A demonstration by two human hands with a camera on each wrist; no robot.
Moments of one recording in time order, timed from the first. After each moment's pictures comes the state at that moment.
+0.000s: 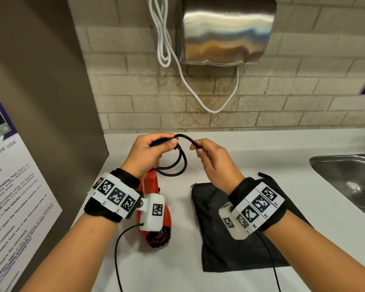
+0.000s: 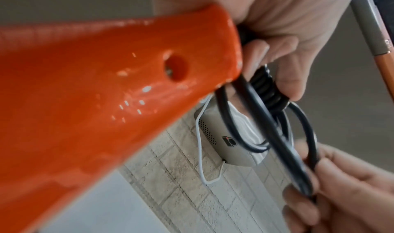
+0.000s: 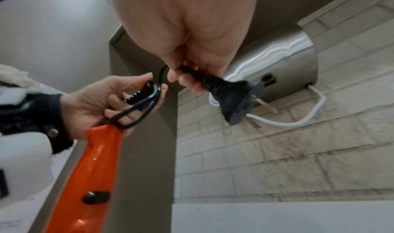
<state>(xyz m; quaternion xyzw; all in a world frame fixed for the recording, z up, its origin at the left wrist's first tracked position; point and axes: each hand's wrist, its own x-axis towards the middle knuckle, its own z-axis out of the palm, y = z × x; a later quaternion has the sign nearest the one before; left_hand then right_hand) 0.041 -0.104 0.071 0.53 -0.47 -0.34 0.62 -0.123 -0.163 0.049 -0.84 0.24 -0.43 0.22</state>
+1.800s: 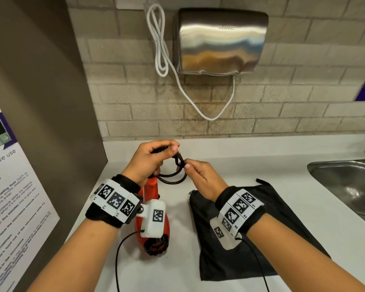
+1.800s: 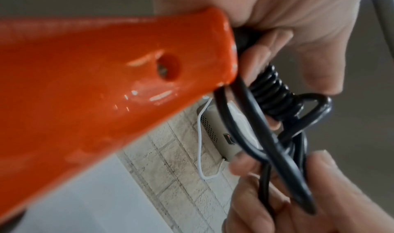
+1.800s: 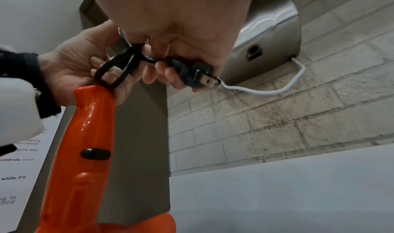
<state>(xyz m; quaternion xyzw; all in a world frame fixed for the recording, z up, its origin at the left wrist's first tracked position) 0.035 -0.103 0.076 0.50 -0.49 -0.38 0.60 -0.111 -0.170 0.026 -0.85 0.23 -0.36 0.29</state>
